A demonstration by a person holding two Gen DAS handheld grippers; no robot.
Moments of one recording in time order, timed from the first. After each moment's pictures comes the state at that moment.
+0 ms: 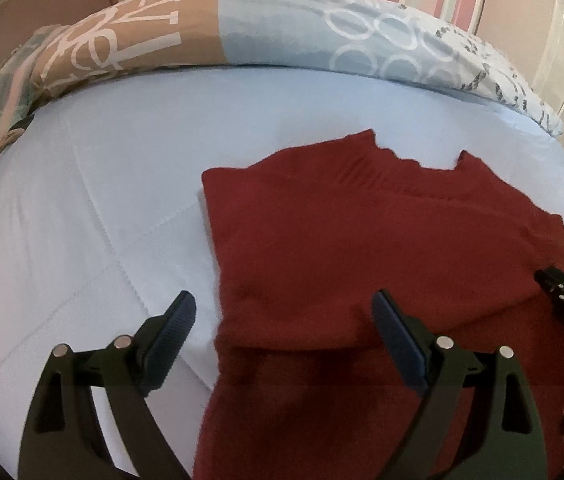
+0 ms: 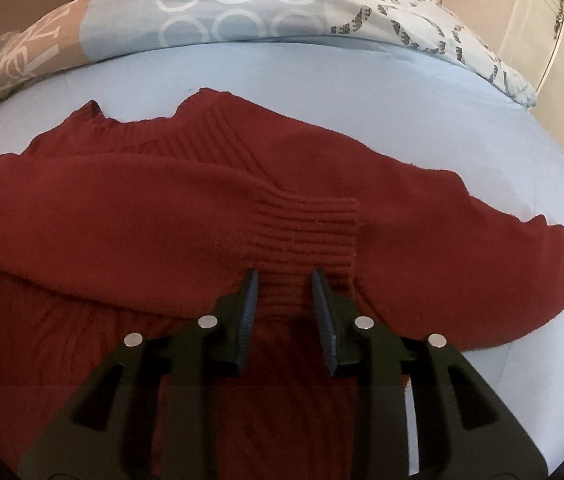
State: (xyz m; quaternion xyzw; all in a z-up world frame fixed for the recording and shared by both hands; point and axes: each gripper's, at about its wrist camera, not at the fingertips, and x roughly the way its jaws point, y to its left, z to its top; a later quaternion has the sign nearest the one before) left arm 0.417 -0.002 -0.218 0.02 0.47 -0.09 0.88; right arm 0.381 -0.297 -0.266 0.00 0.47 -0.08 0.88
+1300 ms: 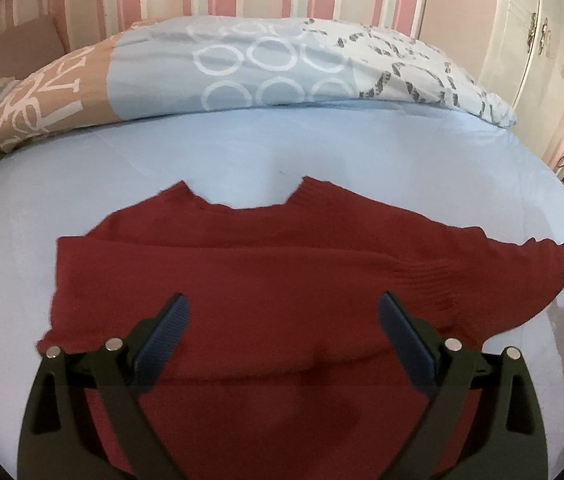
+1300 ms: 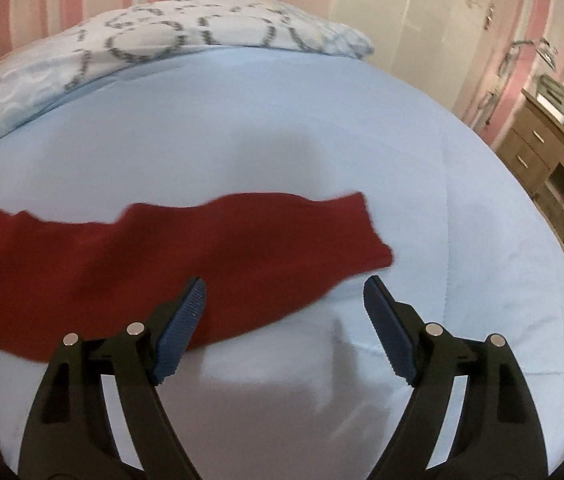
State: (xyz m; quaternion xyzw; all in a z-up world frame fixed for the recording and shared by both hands) left arm 0.401 -0.184 -0.188 0.03 0.43 -0.14 0.89; right arm 0.281 -0.633 -0.237 0.06 0.43 -0.27 0.86
